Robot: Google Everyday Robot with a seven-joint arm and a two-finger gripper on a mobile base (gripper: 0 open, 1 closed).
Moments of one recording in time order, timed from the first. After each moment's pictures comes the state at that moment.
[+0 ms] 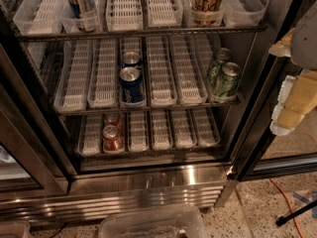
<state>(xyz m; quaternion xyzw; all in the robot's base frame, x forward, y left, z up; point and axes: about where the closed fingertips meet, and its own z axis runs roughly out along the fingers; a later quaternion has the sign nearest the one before) 0.438 -0.216 0.976 -0.60 0.78 -0.03 0.16</state>
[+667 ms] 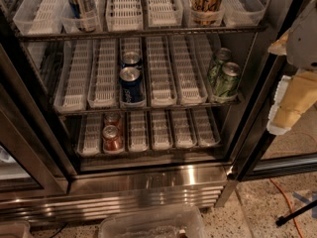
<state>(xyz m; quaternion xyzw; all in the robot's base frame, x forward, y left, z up) 0.440 -0.213 0.977 -0.60 0.78 -0.05 0.15</state>
